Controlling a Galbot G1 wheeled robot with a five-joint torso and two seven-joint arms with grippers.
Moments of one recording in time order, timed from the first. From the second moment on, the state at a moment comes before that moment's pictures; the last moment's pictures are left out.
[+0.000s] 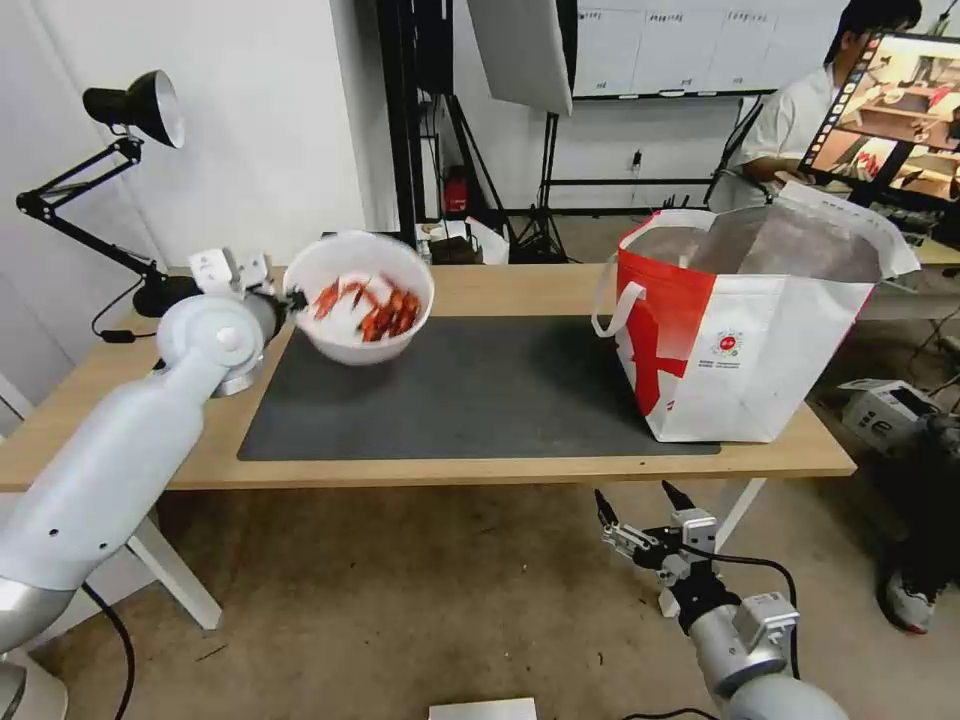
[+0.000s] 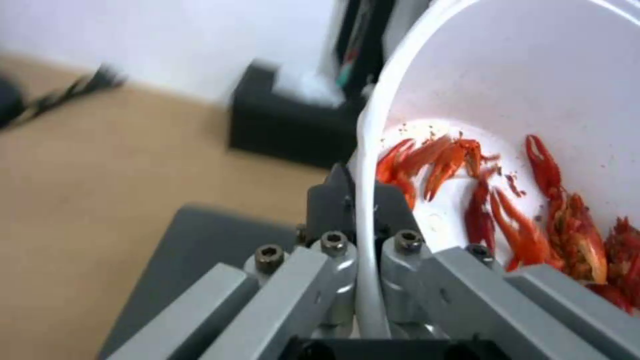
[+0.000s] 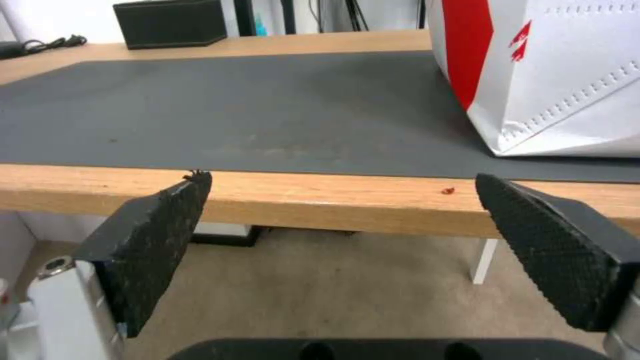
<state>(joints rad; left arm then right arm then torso) 0.32 -0.86 0.03 -1.67 -1.32 0.44 -0.70 -1.66 0.93 0.33 2.19 0.49 0.03 0.30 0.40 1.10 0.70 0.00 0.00</state>
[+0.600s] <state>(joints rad) 0.09 -1.06 0.25 -1.56 -1.22 0.38 -0.66 -1.66 0.93 0.33 2.19 0.49 0.03 0.30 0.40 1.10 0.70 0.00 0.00</state>
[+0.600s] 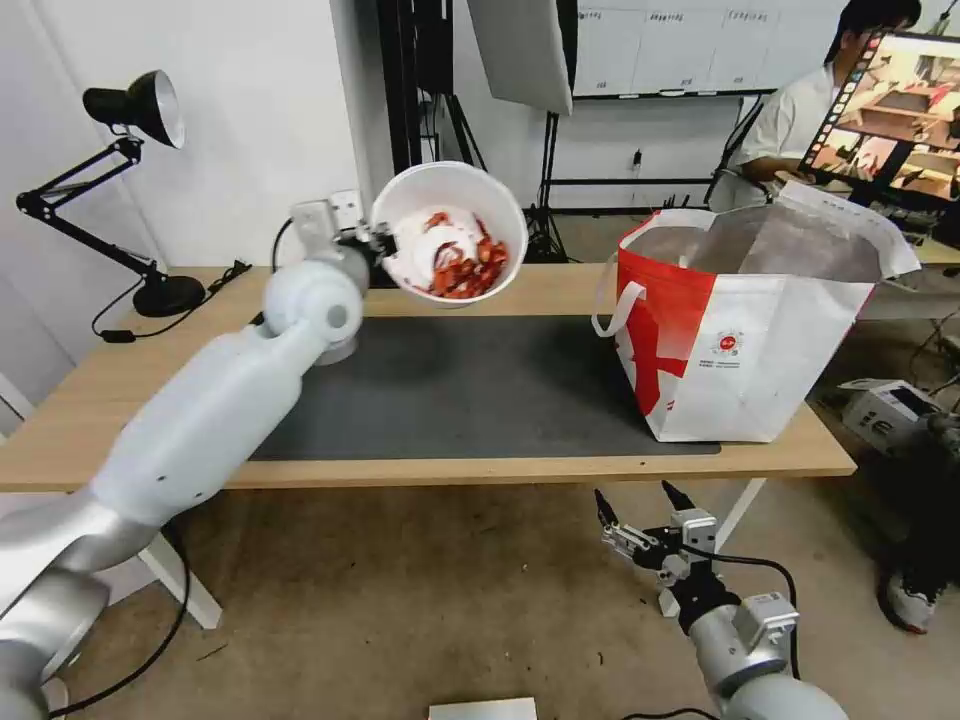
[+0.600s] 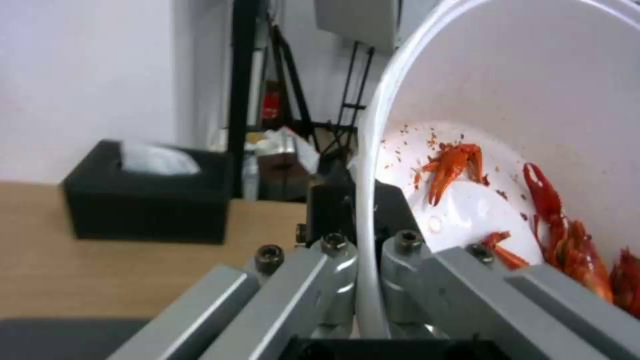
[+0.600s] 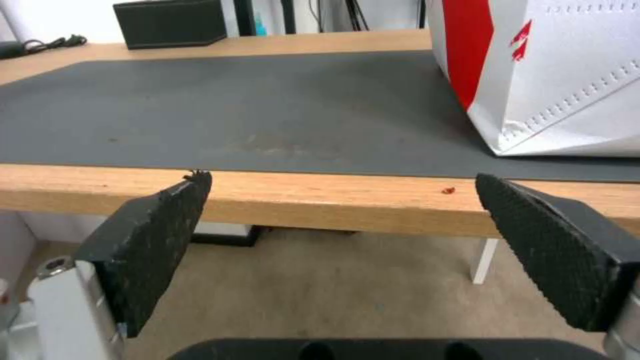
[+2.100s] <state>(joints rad) -0.19 -1.59 0.56 -1.13 -0.93 0.35 -0.44 -1.66 0.93 0.33 2.19 0.49 0.03 0.30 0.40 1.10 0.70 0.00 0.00</state>
